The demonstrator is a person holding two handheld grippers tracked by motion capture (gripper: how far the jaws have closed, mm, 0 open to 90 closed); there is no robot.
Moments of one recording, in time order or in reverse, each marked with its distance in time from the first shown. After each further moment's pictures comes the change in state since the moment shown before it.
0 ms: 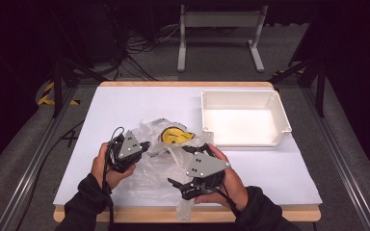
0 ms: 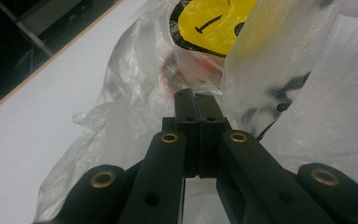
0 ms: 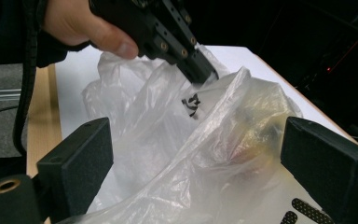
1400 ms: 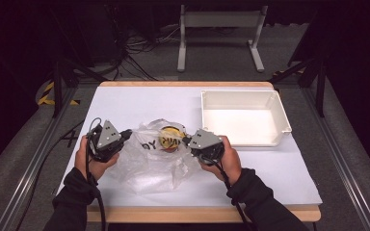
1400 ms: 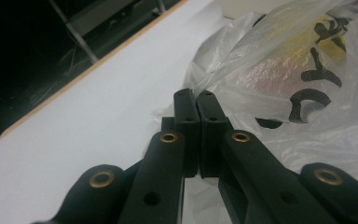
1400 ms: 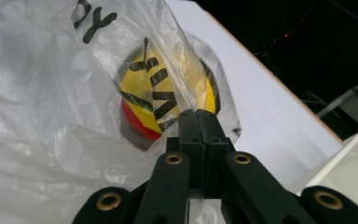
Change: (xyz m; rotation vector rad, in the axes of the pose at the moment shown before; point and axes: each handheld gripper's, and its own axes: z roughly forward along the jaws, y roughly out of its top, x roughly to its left) left arm 0.051 -0.017 -0.025 -0.067 0.140 -0.078; right arm -0.066 -0.025 0.045 0.135 -0.154 -0.001
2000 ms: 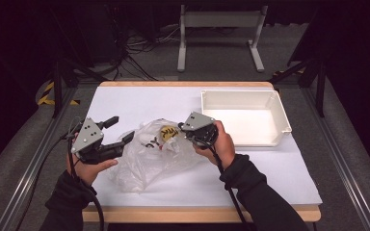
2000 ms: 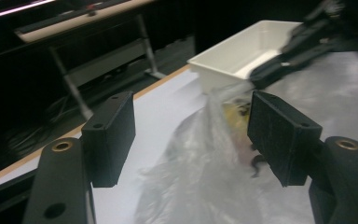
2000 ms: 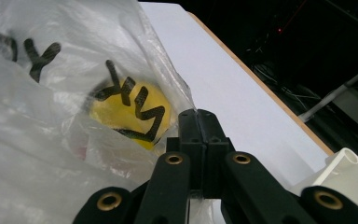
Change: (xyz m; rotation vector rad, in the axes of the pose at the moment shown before) left arm -0.016 0.022 -0.040 -0.227 -0.085 -0.044; right arm -0.024 0.021 0.020 0.033 -0.016 0.024
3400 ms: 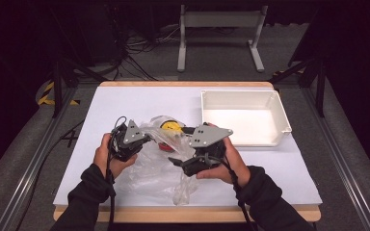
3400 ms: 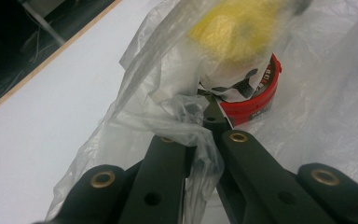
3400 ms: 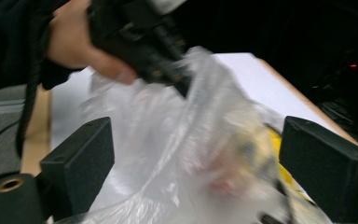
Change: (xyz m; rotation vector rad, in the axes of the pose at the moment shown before) left arm -0.017 -0.011 0.077 0.369 -0.016 0.091; right arm 0.036 0.018 -0.063 -0.153 0.270 0.009
